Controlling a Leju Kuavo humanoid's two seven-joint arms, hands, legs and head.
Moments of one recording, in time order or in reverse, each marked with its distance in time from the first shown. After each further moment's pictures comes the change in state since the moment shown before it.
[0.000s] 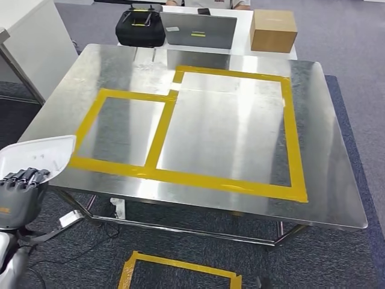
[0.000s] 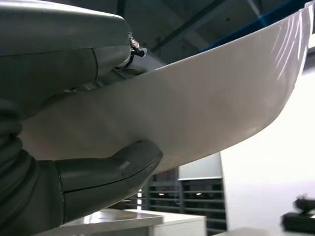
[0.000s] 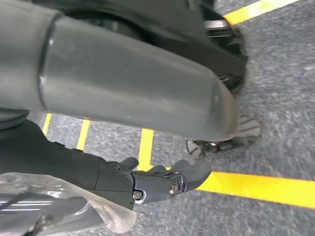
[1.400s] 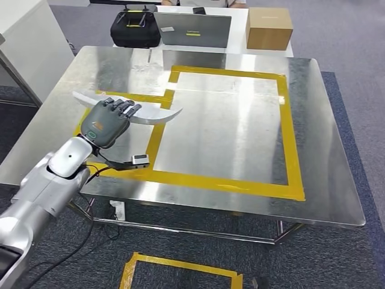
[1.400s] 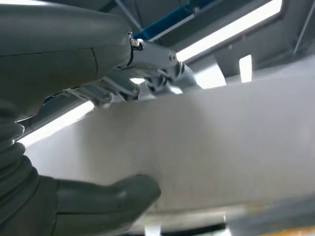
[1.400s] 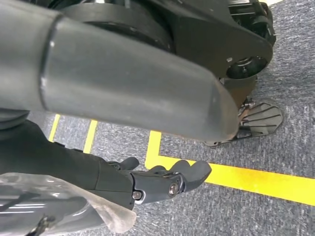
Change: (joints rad) left arm -0.769 -0.202 -0.675 0.685 0.003 -0.109 0.084; right arm -0.003 0.005 0.000 0.000 0.091 0.013 0.030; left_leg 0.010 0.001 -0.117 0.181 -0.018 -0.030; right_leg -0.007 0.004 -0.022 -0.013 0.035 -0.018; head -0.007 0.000
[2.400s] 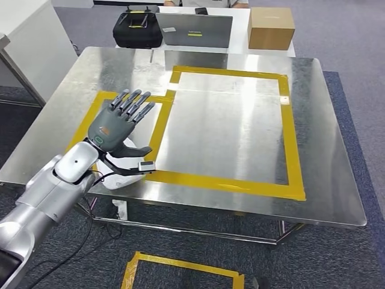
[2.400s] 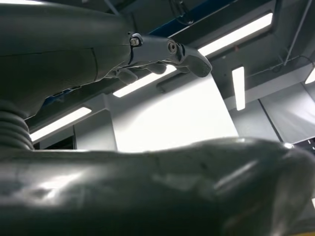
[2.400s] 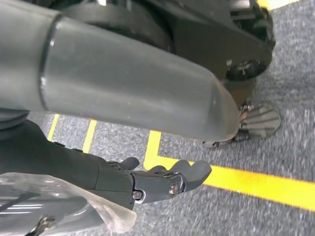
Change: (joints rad) left arm 0.028 0.023 -0.097 -0.079 0.054 0.014 0.038; right arm 0.004 -0.006 -0.001 0.000 0.010 0.009 -0.002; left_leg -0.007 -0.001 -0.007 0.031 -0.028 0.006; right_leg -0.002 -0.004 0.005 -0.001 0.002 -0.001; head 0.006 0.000
